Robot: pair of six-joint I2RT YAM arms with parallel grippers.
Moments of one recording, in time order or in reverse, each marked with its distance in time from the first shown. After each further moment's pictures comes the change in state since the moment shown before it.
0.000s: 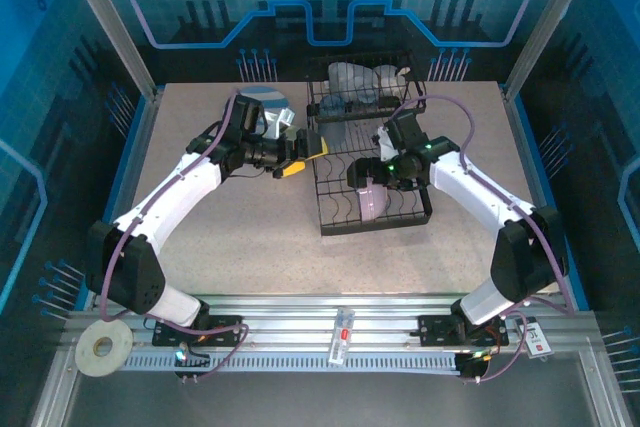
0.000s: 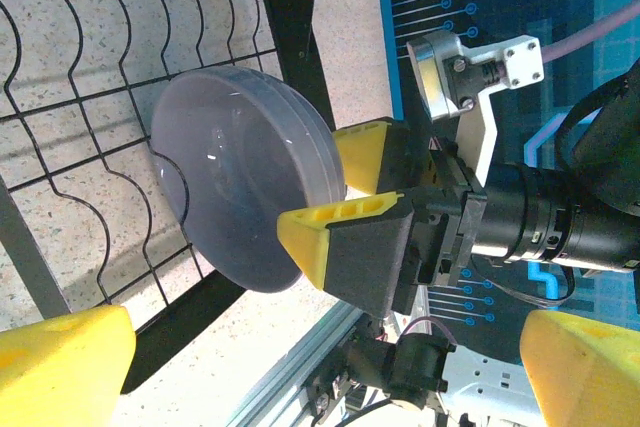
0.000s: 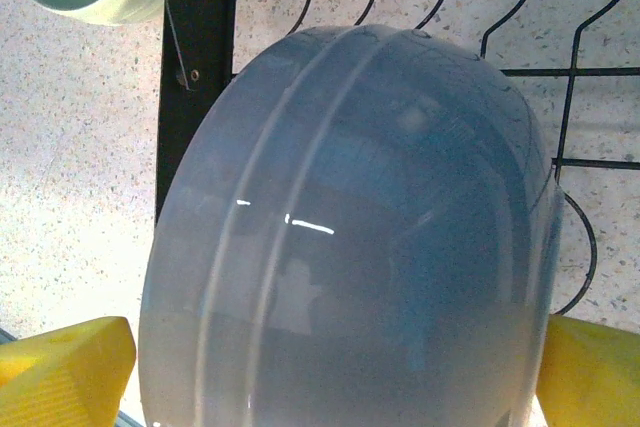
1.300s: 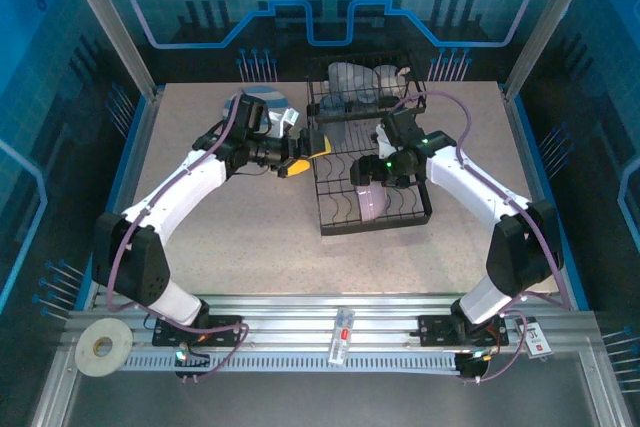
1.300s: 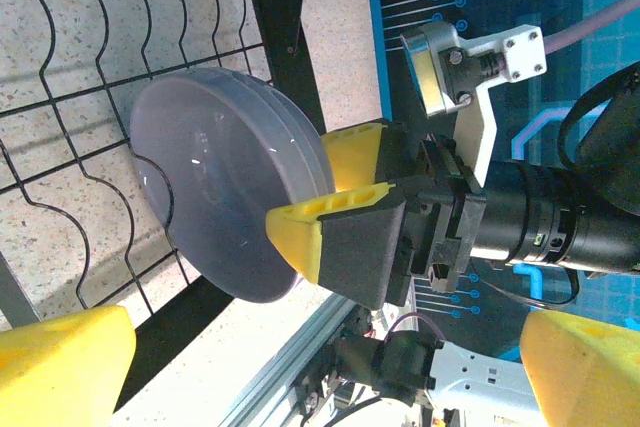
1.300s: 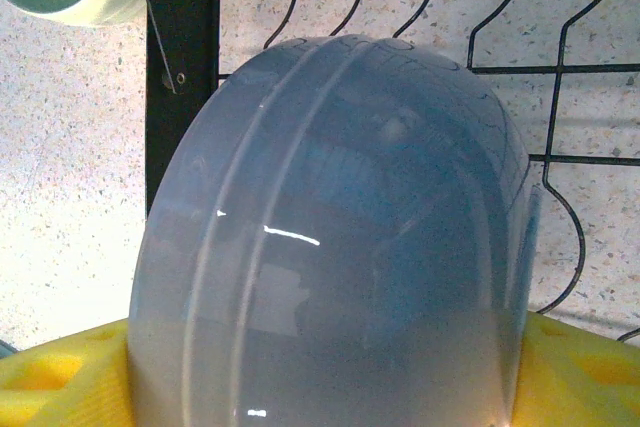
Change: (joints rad) left arm 0.000 0.049 0.007 0.051 0.046 -0.020; right arm 0.008 0.039 0.059 -0.056 0.027 0.015
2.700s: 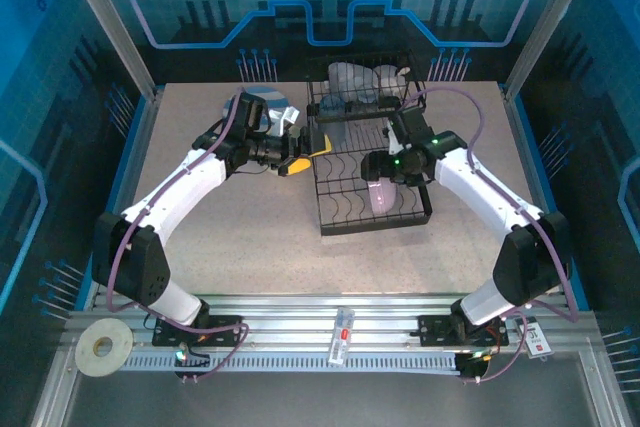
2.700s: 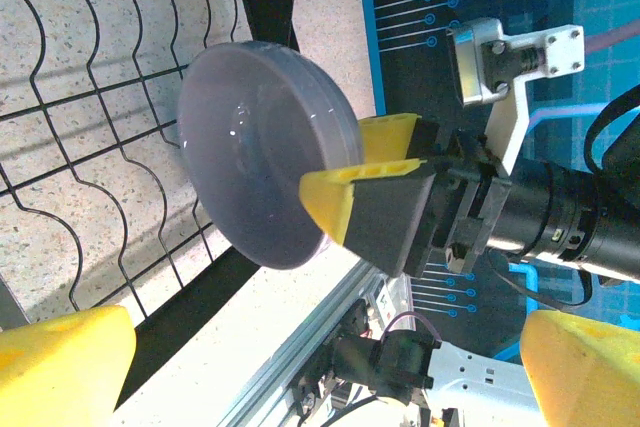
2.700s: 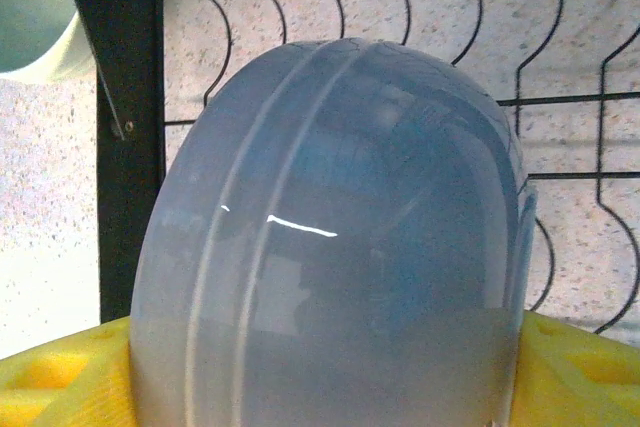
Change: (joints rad) left arm 0.000 0.000 0.009 0.000 0.006 0.000; right arm -0.034 -0.070 -0.003 -0.018 0.125 0.004
